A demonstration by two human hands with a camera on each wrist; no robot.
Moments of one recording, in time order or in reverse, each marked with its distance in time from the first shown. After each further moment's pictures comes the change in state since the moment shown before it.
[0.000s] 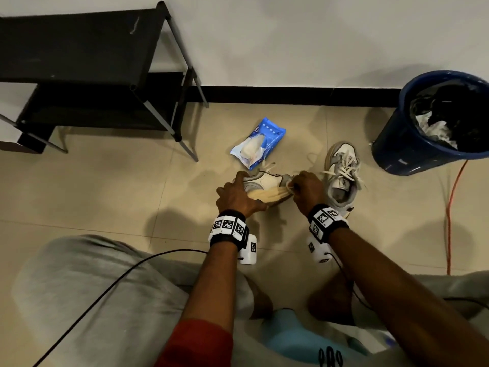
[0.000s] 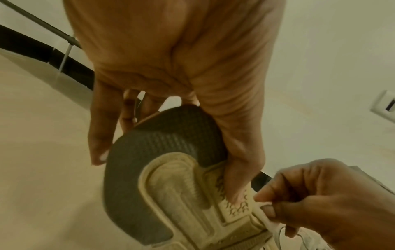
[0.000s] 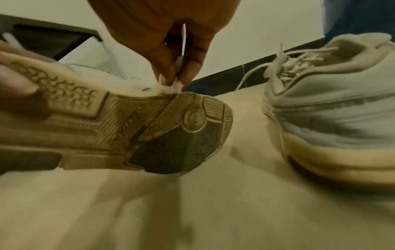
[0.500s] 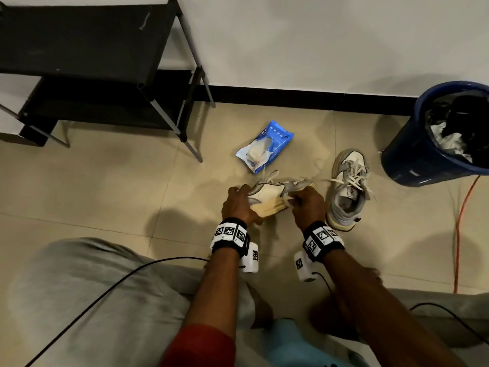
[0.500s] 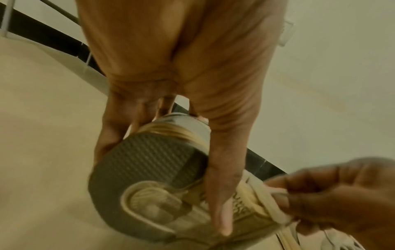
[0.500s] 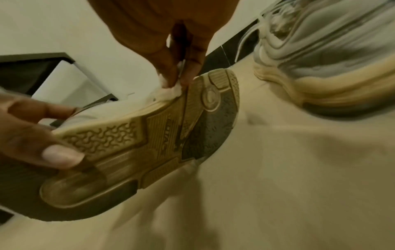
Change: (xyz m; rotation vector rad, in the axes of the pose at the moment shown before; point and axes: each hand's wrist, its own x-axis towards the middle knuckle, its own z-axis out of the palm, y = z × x) left_hand 0.013 -0.020 0.014 -0.043 -0.087 -0.011; right_hand -0.019 -0.022 0.018 0.184 0.091 0.193
